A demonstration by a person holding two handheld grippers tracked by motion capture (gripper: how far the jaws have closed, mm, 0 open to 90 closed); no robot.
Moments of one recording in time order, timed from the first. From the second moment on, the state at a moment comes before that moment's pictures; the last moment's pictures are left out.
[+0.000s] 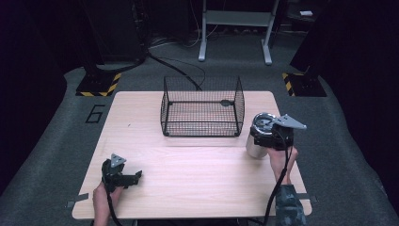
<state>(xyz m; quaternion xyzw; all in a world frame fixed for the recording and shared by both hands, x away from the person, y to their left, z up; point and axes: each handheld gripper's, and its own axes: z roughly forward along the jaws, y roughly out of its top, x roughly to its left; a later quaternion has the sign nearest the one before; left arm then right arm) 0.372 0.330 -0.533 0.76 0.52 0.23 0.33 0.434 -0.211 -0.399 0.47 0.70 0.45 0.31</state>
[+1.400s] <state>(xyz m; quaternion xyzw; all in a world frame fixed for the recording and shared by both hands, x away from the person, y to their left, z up) 0.372 0.330 -0.533 0.76 0.52 0.23 0.33 0.432 -0.163 -0.380 0.42 0.72 0.48 0.27</state>
